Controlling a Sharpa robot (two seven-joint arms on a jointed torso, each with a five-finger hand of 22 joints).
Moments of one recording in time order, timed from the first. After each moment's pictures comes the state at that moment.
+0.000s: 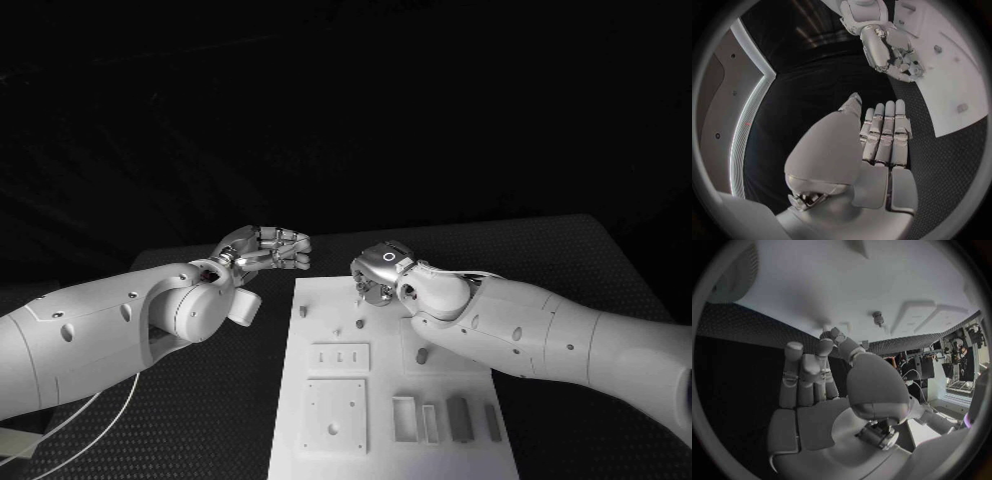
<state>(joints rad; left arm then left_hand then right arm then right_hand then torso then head) 1.32 -0.78 -0.12 1.36 -0.09 -0.20 0.26 1.59 -0.04 0.11 0.29 0.06 0.74 0.20 0.34 0.41 1.01 0.18 0.09 0.09 0.86 0.14 0.32 0.57 0.02 0.87 0.04 0.15 0.57 1.25 -0.41 -0.15 1.08 -1.94 -0.38 -0.20 1.13 -0.04 0.49 -0.29 0.05 1.02 0.07 0.35 0.47 1.35 -0.03 0.57 1.06 1.30 -0.13 1.27 0.96 0.25 1.22 -0.04 0.85 1.31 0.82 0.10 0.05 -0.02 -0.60</state>
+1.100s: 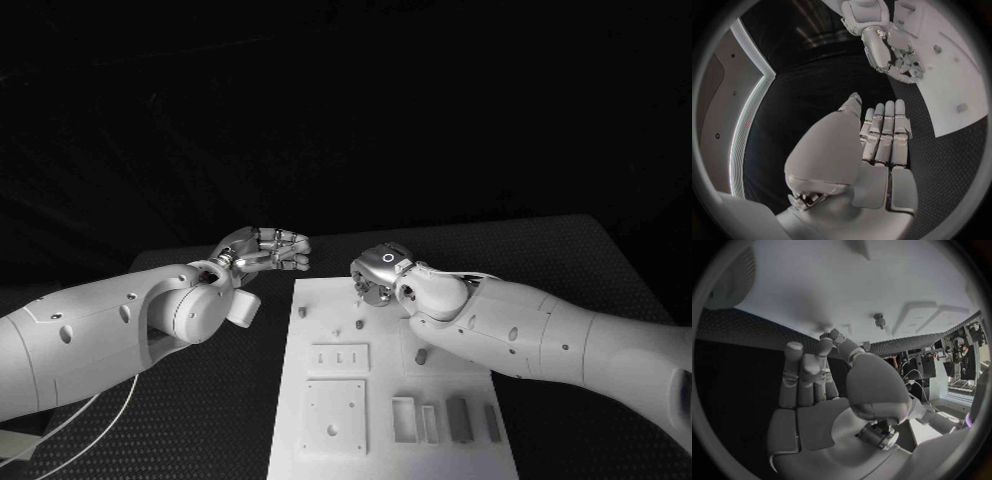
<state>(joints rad) 1.32 -0.78 -0.12 1.36 -0.09 -0.20 0.26 1.59 -0.04 0.11 0.29 0.06 0.74 0.20 0.34 0.41 1.01 0.18 0.09 0.09 0.86 0.14 0.32 0.57 0.03 0.86 0.04 0.15 0.57 1.25 -0.40 -0.15 1.06 -1.93 -0.38 -0.20 1.14 -0.05 0.49 -0.29 0.05 0.95 0.10 0.29 0.46 1.36 -0.01 0.53 1.06 1.29 -0.12 1.27 0.96 0.25 1.21 -0.04 0.86 1.31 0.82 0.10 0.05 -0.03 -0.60</state>
